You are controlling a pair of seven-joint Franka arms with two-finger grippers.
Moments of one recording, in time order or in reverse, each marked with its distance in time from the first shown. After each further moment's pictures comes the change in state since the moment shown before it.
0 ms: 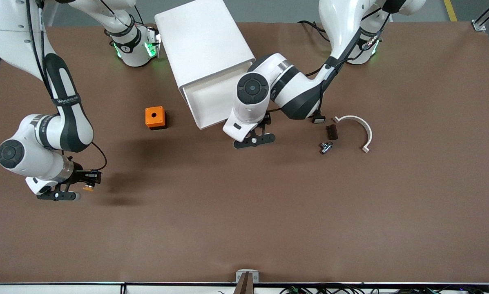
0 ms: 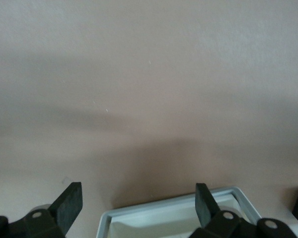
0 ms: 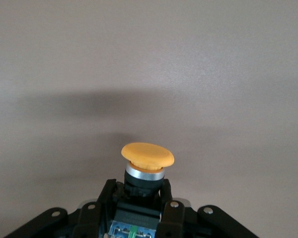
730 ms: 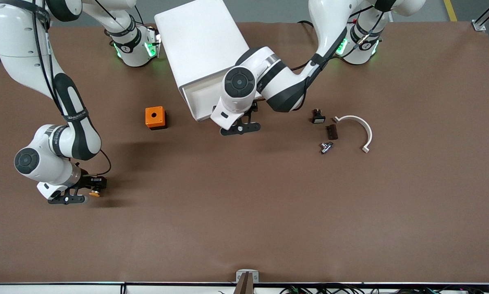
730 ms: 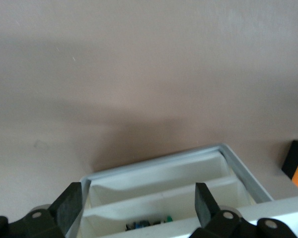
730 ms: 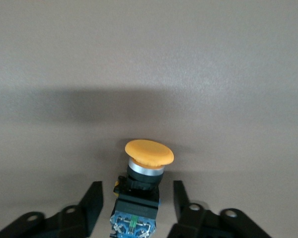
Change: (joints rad) left arm -0.068 0.004 -0.001 -0.025 -0.116 0.000 0.000; right arm -0.018 0.088 0.003 0.016 0.000 0.105 -0.086
